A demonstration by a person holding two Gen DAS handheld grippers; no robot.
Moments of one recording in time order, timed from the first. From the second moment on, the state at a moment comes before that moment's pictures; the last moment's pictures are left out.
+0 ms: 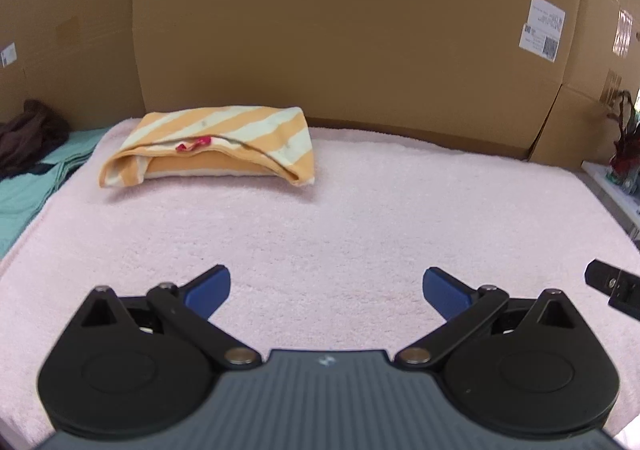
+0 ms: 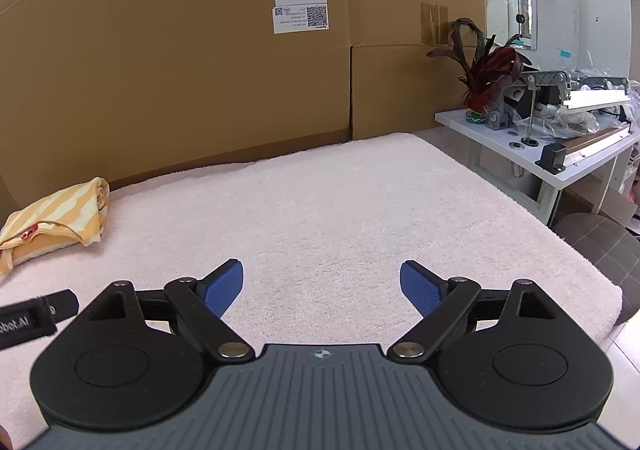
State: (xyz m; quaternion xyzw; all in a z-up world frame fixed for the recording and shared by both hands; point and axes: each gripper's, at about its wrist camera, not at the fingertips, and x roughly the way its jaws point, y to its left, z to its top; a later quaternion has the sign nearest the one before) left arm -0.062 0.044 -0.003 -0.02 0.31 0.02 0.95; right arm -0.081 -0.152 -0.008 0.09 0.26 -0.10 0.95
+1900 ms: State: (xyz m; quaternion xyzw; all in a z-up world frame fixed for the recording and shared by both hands) left arm -0.042 0.068 -0.020 -0.01 0.34 0.07 0.94; right arm -0.043 -0.085 -0.011 0.04 0.30 -0.04 0.95
